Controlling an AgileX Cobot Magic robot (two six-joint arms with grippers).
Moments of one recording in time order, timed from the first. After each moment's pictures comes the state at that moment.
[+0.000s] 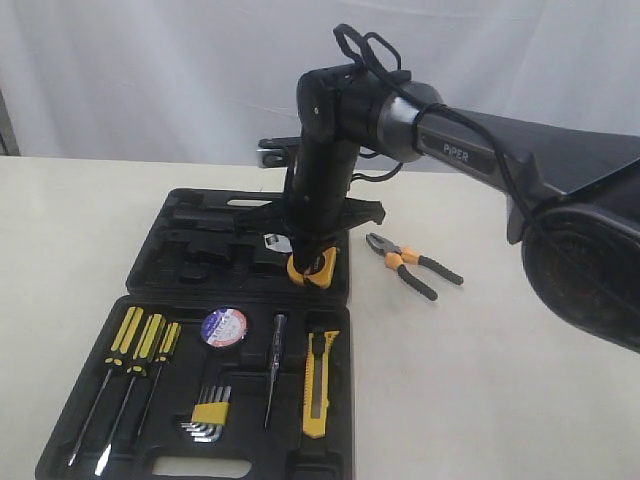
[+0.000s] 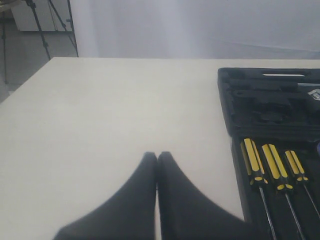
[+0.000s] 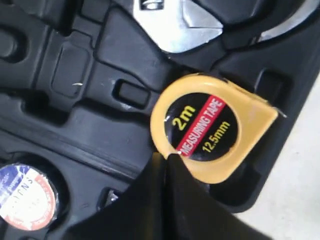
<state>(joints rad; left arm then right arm) 0.07 0.00 0.00 0.01 0.35 0.01 0.18 2.37 -2.10 0.05 1.16 0.27</state>
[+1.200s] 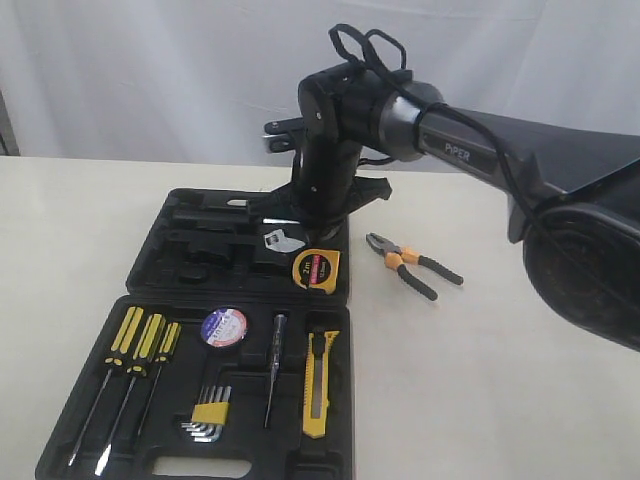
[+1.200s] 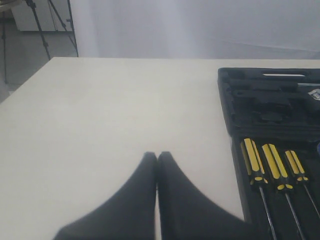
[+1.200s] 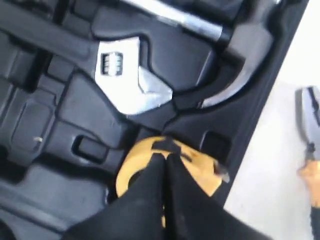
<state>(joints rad) 0.07 0.00 0.00 0.01 0.35 0.01 0.18 2.37 -2.10 -0.10 1.03 0.29</state>
